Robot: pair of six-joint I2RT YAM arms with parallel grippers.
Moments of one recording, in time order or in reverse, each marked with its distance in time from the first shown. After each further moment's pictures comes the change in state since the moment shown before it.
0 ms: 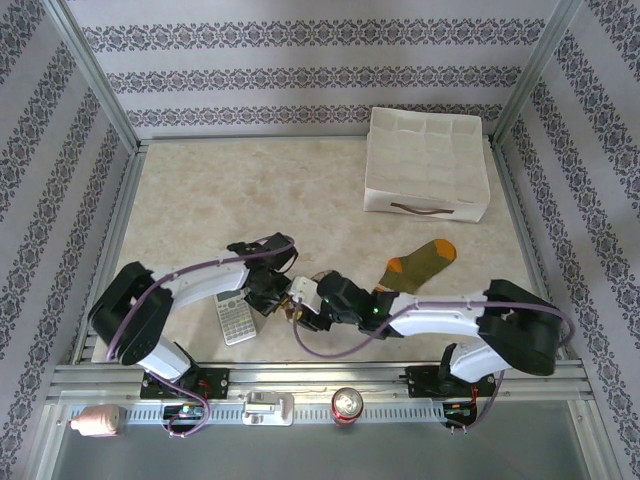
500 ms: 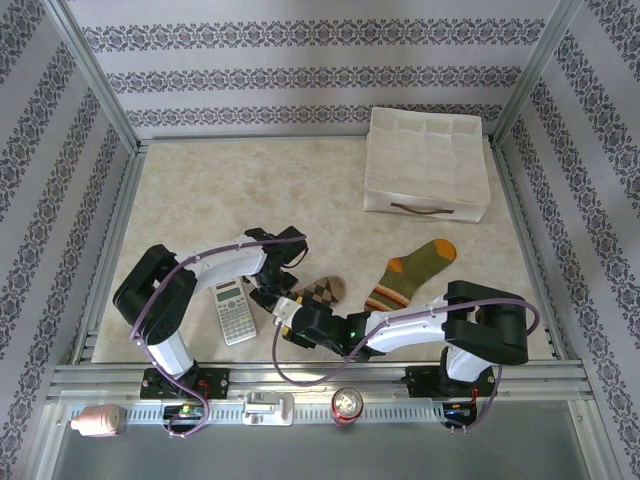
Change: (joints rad) left arm 0.000 0.122 0.130 -0.163 0.050 0.027; right arm 0.164 0.227 0.113 0.019 0.307 0.066
